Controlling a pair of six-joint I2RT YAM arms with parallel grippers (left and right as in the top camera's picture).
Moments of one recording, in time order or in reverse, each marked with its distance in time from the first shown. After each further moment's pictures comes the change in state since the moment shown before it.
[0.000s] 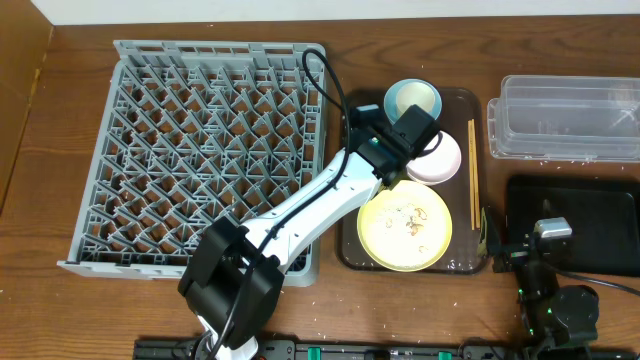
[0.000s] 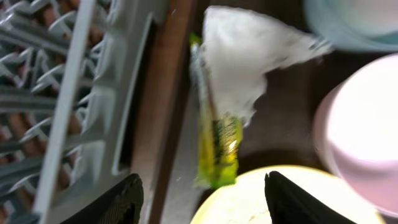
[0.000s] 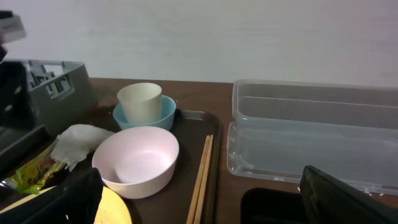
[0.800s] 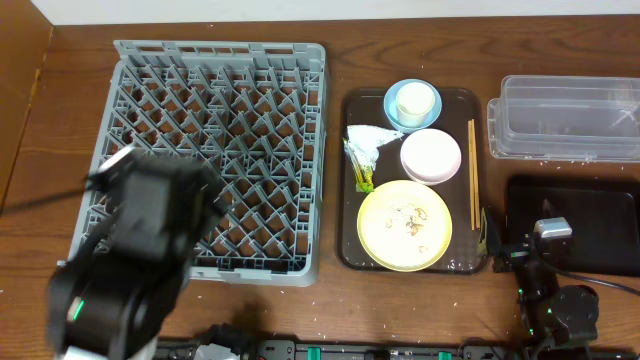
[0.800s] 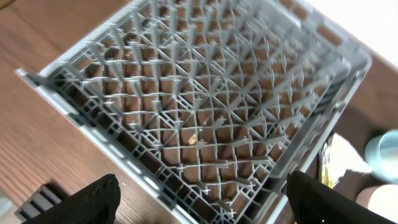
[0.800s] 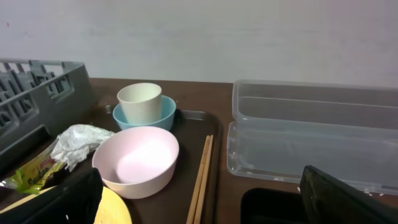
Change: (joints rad) left arm 0.511 -0.866 0.048 -0.568 -0.053 0.052; right arm 0.000 0.000 0.000 0.000 0.000 0.000
